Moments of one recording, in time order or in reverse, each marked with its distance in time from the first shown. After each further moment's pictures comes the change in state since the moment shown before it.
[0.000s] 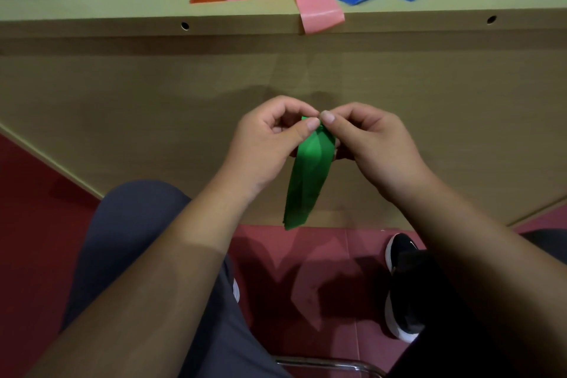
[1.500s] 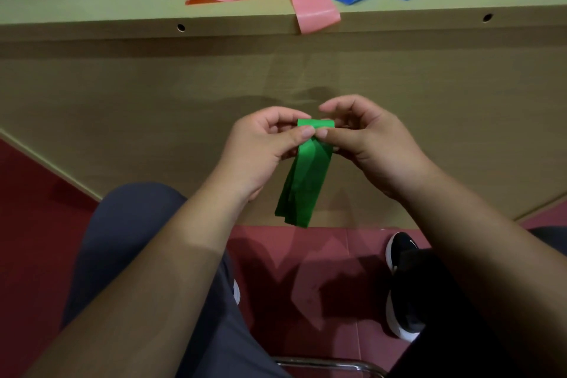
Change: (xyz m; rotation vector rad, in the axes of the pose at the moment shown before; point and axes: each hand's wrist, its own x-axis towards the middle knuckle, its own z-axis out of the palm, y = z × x) left_hand 0.000 -0.006 -0.005 -0.113 0.033 -0.232; right_hand 0.005 0.001 -0.006 0.091 -0.042 0.077
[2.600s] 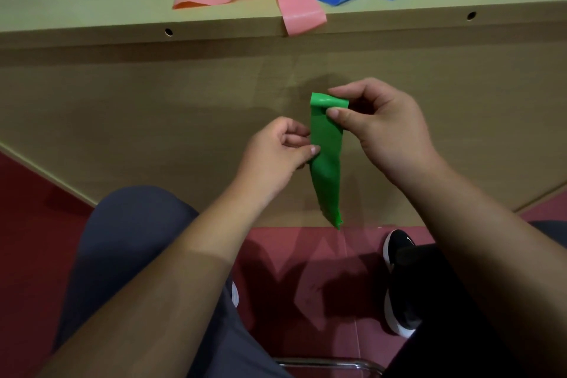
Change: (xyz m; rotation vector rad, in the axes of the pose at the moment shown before) left_hand 0.011 -0.026 0.024 0.251 -0.007 -0.034; right_hand 0.002 -0.014 -0.017 -0.293 0.230 -0.232
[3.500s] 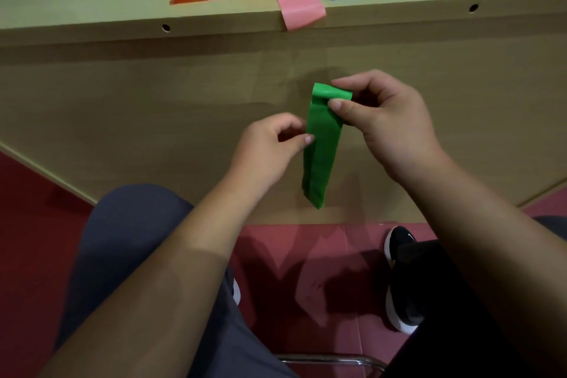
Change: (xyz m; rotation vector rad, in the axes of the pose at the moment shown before) left_hand 0.005 0.002 -0.011 0.284 0.053 0.196; right_hand -0.001 -0.002 0.000 0.104 0.018 0.009
